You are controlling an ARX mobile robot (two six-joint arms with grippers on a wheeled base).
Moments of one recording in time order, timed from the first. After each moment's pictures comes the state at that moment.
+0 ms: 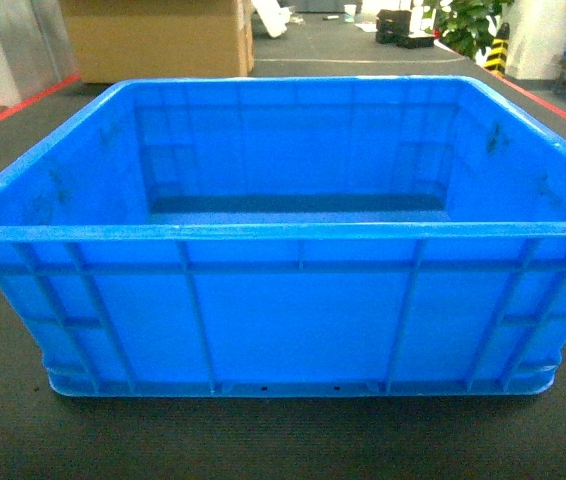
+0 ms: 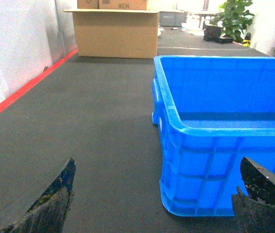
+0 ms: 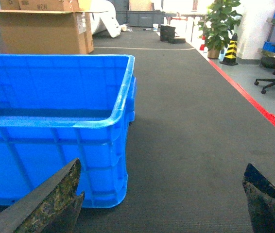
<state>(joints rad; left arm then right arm) 0.00 0.01 0.02 0.00 0.00 0.00 0.00 0.01 0.01 -0.01 0.00 0.01</state>
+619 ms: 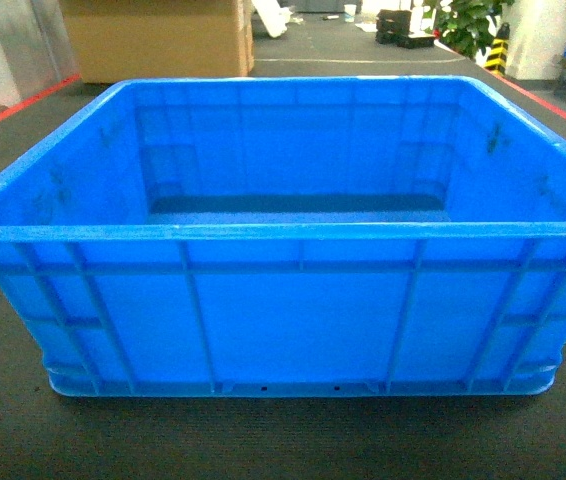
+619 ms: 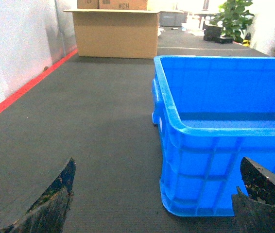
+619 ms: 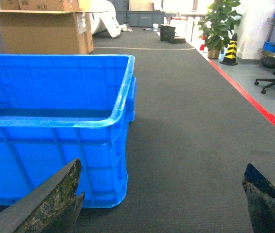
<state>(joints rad) 0.00 0.01 0.02 0.00 0.00 0.00 0.00 0.01 0.01 -0.01 0.00 0.01</state>
